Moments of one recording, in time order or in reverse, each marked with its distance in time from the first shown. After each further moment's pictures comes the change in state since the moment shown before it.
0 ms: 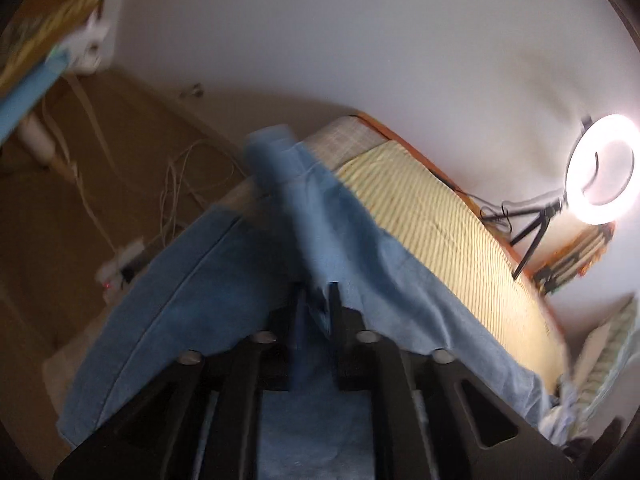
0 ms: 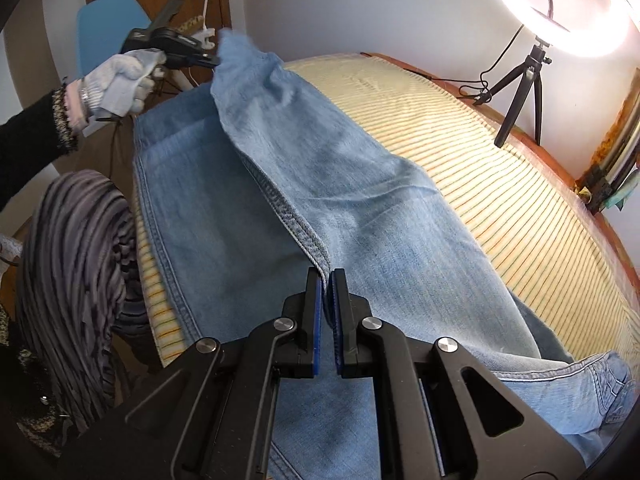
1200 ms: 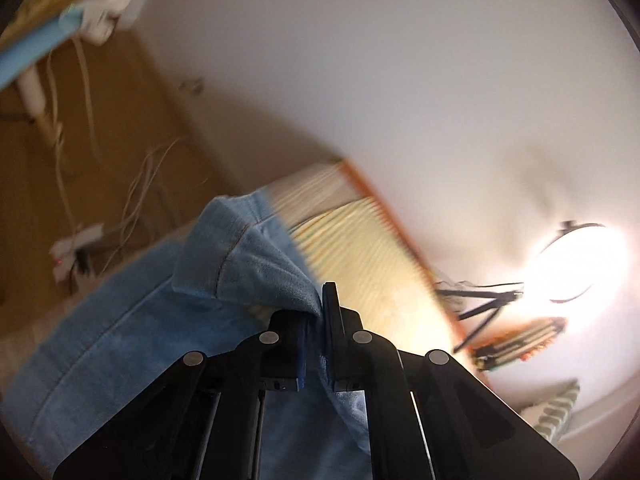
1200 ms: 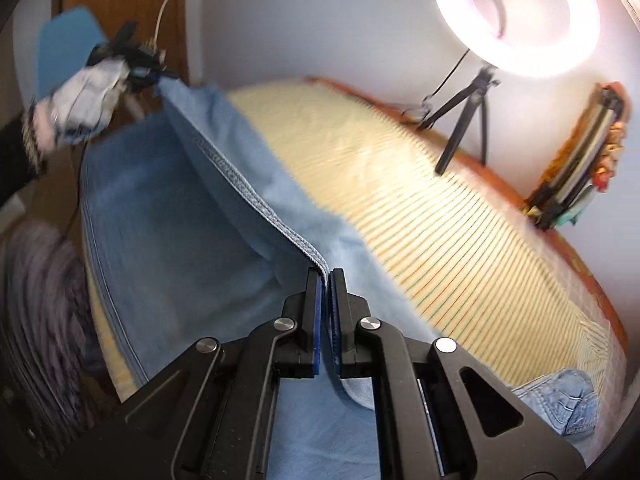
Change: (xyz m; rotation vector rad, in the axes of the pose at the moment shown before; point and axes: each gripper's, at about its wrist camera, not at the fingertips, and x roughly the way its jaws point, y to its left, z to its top) left arm -0.036 -0.014 0.040 -0.208 -0.104 -0.162; right arm -0.023 -0.031 0.034 0.060 -0.097 -0.172
